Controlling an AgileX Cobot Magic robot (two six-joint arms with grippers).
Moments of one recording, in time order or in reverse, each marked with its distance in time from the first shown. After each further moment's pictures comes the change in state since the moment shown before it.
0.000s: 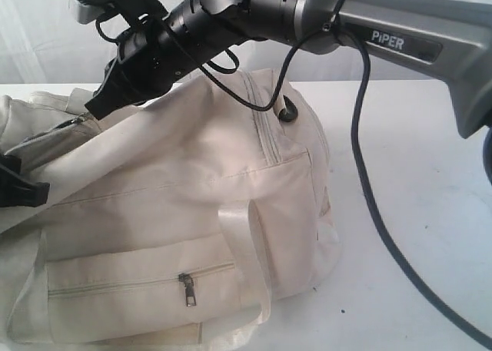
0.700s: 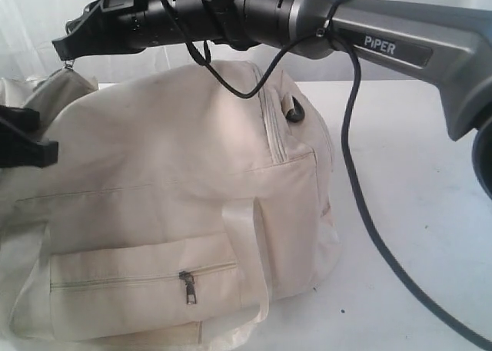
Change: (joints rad) left arm 0.025 -0.004 -0.074 -0.033 -0.170 0.059; right arm 0.005 0.017 -0.006 0.486 -0.301 -0.318
